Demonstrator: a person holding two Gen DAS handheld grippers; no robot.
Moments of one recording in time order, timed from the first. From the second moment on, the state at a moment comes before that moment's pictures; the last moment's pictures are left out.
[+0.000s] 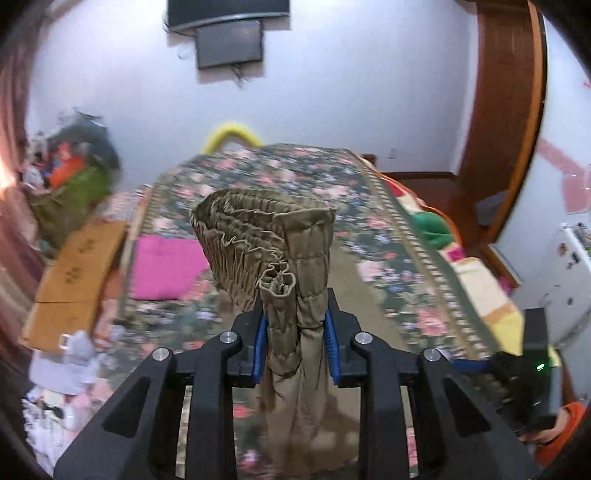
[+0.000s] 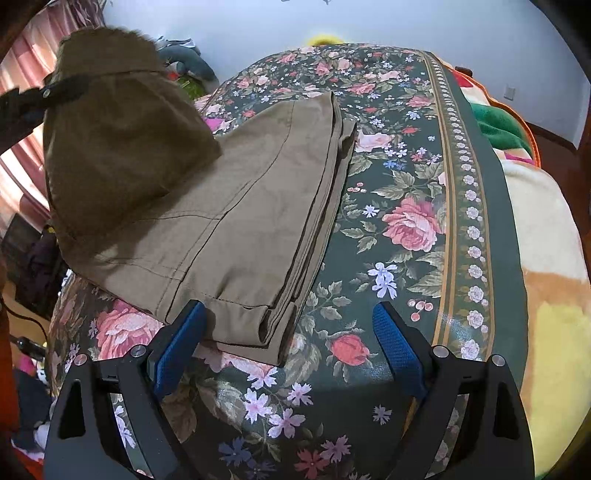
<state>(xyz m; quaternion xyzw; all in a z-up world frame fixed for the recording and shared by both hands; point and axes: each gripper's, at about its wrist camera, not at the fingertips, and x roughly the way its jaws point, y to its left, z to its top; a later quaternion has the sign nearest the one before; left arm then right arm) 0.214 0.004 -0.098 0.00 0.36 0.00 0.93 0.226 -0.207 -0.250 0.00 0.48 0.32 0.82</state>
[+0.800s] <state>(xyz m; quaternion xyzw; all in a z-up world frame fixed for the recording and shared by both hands) 0.235 -0.038 -0.141 -0.05 0.46 -0.13 0.88 0.221 -0.208 -0.245 0.00 0.47 0.31 0.83</state>
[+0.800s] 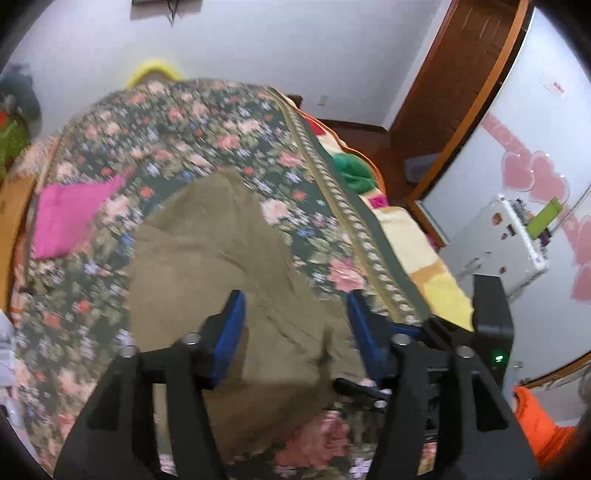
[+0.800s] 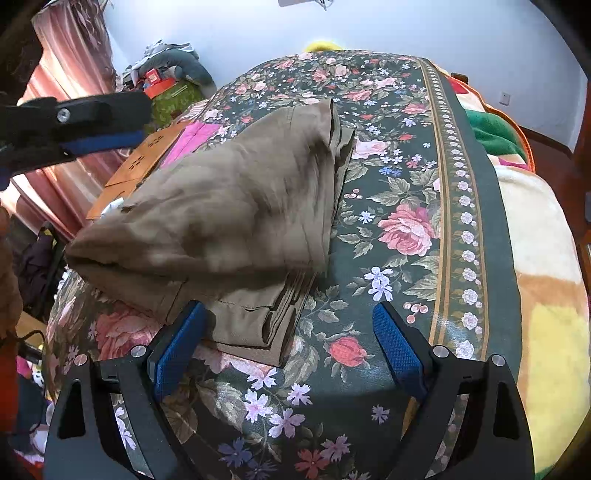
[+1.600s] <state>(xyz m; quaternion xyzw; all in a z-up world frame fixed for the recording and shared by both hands) 0.392 0.058 -0.222 0.06 0.54 0.01 0.84 0.230 -0.237 -0.216 0.02 0.42 0.26 0.87</state>
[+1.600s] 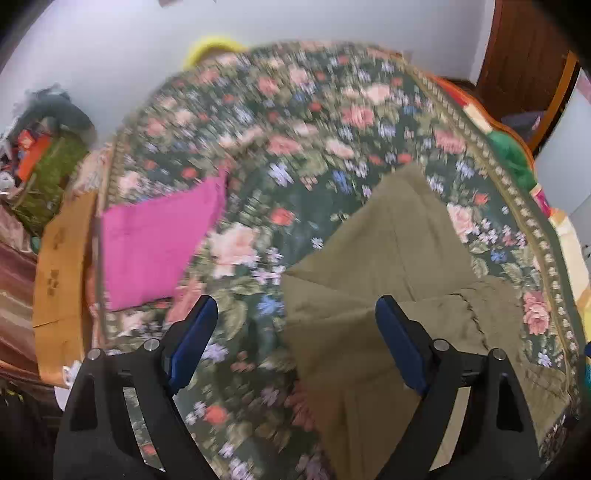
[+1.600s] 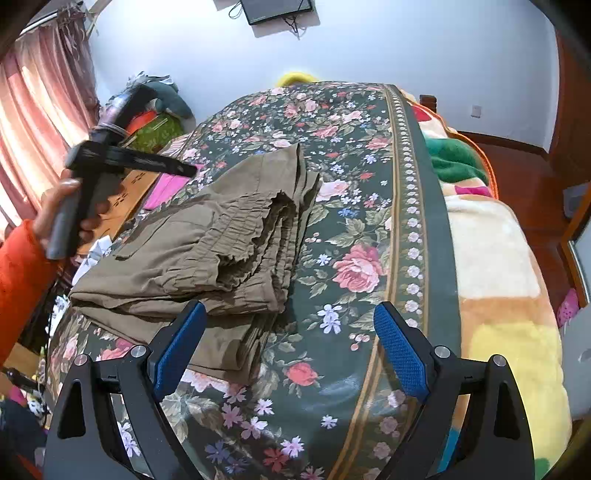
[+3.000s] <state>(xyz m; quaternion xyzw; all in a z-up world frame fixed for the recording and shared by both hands) 0.195 0.107 -0.232 0.02 0.53 0.07 0.85 0.231 -0.228 -0.248 0.07 0.46 0.28 0.84</state>
